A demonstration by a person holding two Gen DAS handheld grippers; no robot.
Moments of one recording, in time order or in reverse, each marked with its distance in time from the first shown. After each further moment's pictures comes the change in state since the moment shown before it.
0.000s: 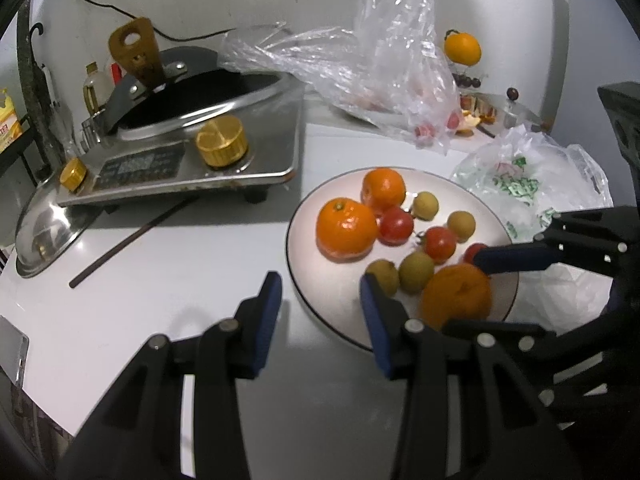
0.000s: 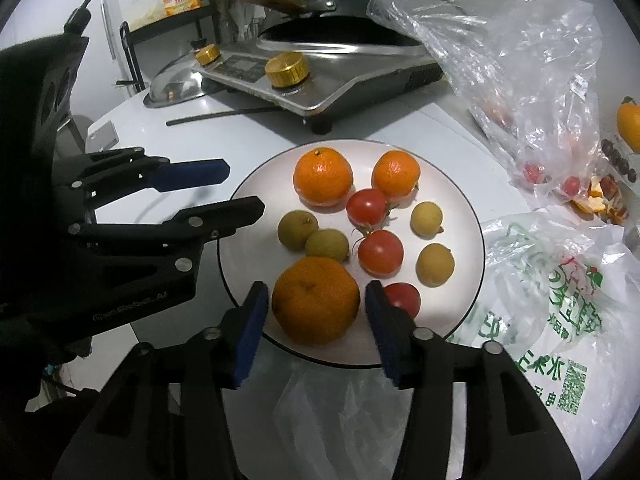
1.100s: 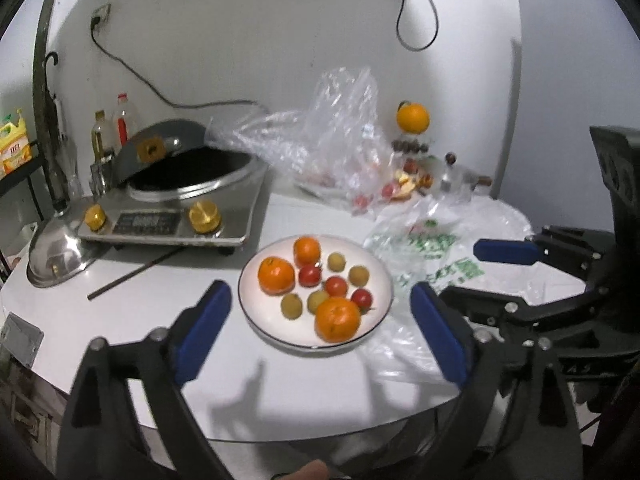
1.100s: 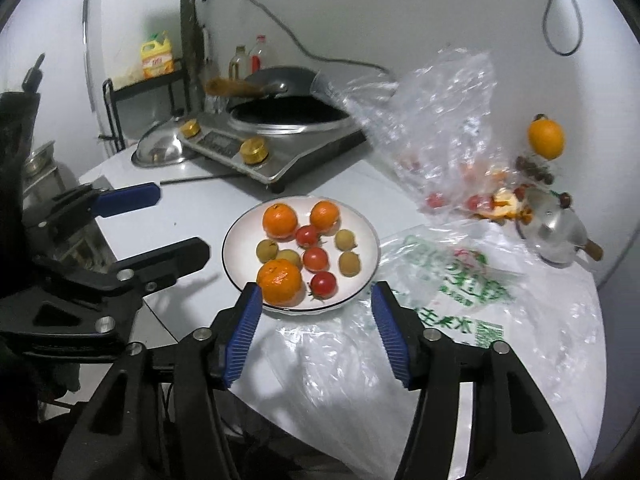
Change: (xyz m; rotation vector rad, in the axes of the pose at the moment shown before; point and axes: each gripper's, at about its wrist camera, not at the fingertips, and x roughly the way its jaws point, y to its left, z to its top) left arm -0.125 -0.053 0.001 -0.022 -0.216 -0.076; right arm -0.132 0.002 -0.039 0.085 -0.224 -0.169
